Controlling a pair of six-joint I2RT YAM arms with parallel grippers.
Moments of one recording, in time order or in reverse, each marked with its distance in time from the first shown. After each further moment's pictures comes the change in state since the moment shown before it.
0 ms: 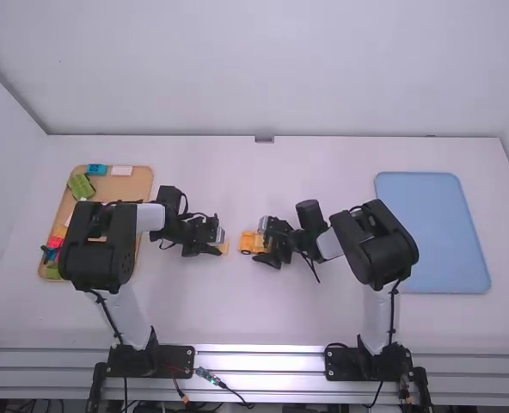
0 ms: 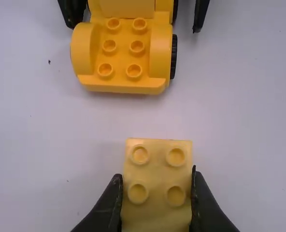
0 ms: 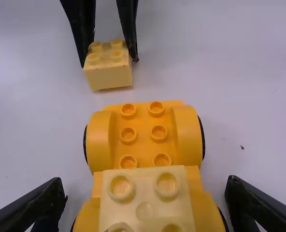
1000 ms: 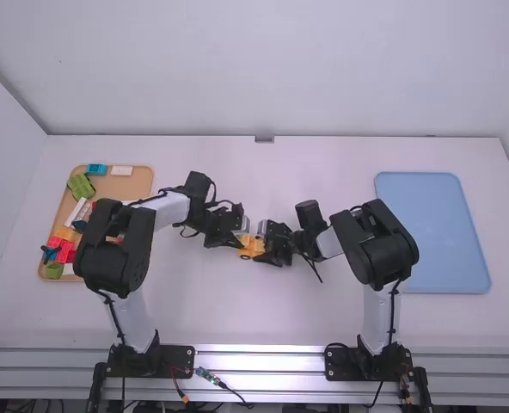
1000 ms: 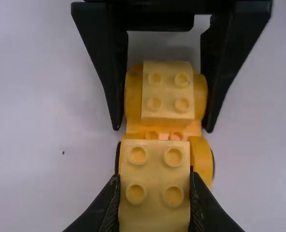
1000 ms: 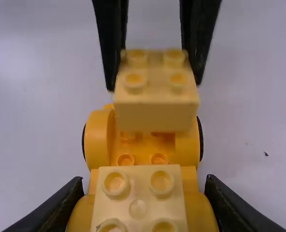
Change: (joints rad) left arm -0.197 0.000 0.149 -0.080 -0.011 -0.252; right arm 0.000 0.000 0.014 -0.094 -0.055 -0.094
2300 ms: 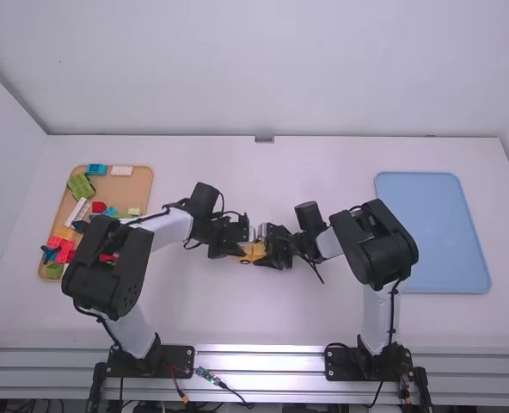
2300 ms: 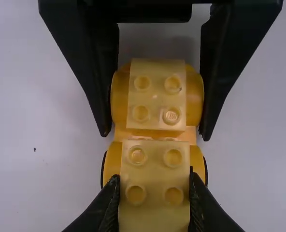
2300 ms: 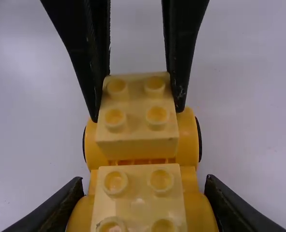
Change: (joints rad) left arm -0.083 -0.138 -0.154 0.125 -0.145 -0.157; right arm -0.002 0.000 -0.002 -0.022 -0.039 -0.030
